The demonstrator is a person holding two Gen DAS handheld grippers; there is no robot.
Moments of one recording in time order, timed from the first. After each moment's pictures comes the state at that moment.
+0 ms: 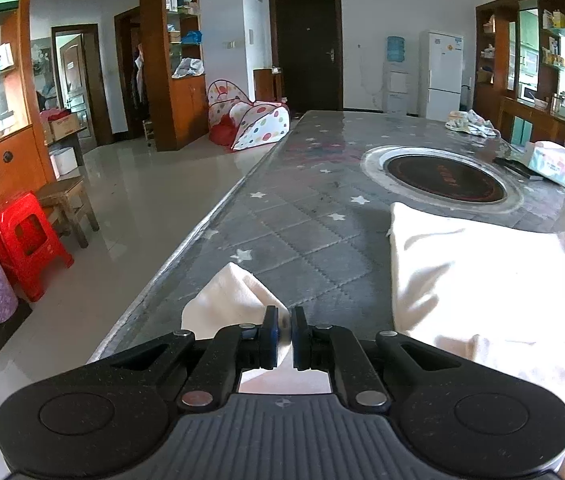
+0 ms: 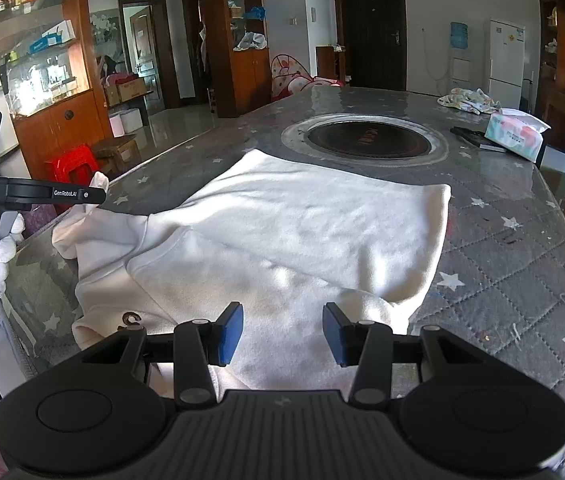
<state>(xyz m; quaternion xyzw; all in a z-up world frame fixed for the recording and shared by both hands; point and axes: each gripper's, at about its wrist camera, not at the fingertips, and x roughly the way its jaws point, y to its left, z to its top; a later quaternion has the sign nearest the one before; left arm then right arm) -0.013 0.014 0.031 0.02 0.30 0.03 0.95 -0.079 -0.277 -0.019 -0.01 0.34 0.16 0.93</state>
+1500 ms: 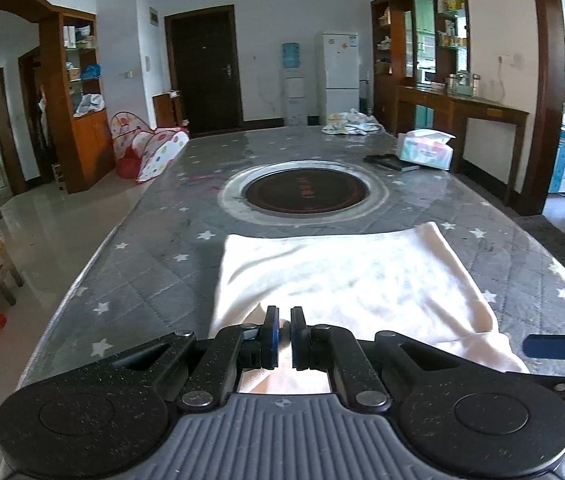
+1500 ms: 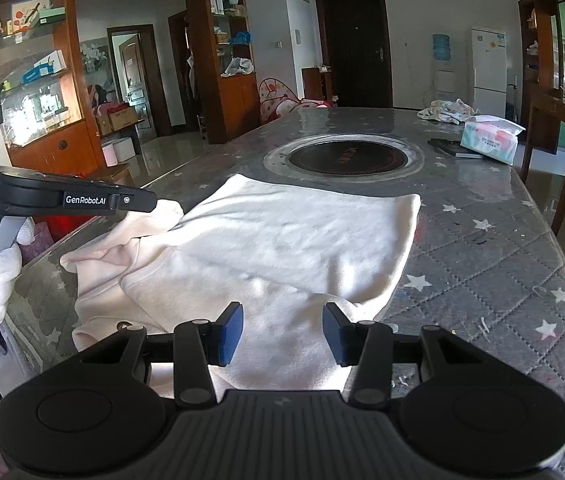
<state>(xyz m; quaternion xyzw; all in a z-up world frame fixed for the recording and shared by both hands) -0.029 -0.090 0.060 0.06 0.28 -0.12 0.95 -0.097 -0.303 -0.013 0.02 0.30 0.15 0.94</state>
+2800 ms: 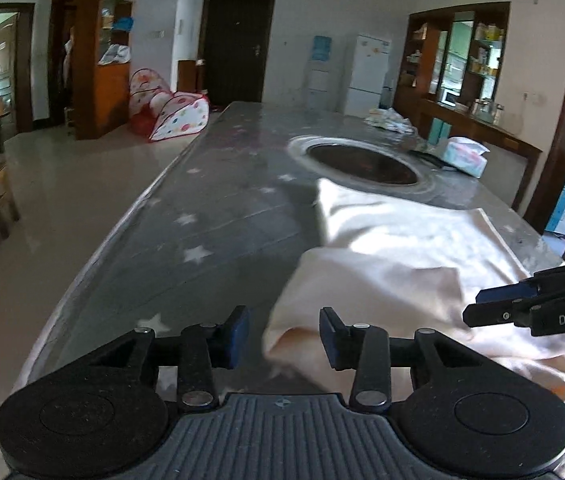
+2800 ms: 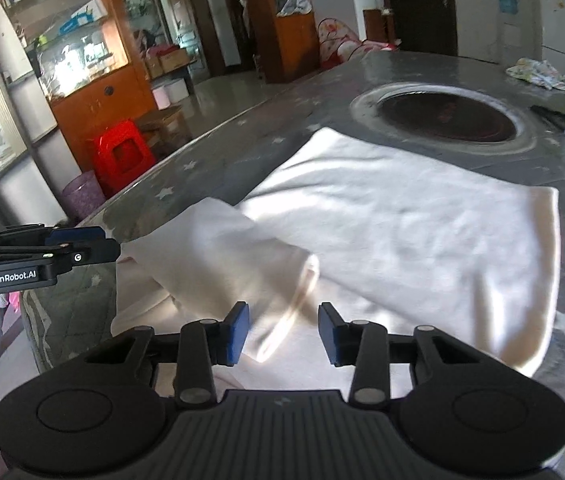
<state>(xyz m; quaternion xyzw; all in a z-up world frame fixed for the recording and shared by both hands) -0.055 0.053 0.014 -0.03 0.31 -0.10 0.94 -0.017 -0.220 -0.030 0.00 0.39 0.24 0.89</state>
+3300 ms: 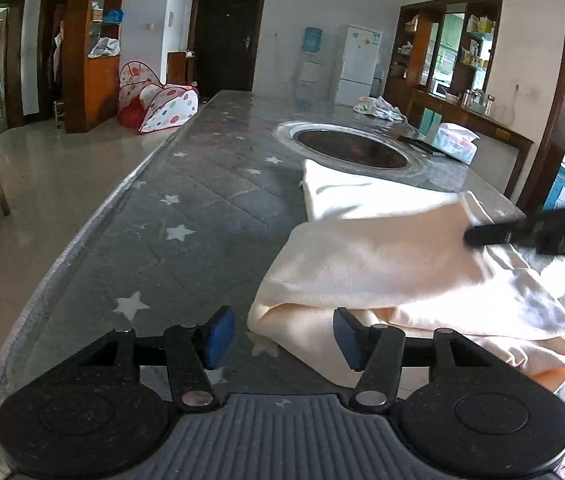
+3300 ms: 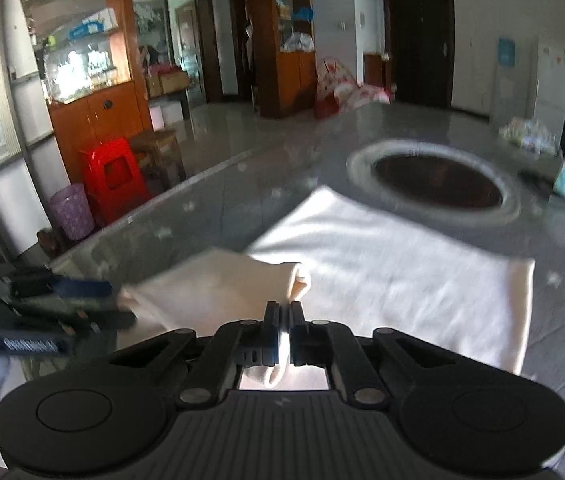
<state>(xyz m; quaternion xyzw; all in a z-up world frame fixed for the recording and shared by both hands) -0.065 0.042 0.005 -0.02 0.32 -0.13 0.94 -0.028 -0.213 0.015 -0.04 0.32 0.23 0.92</state>
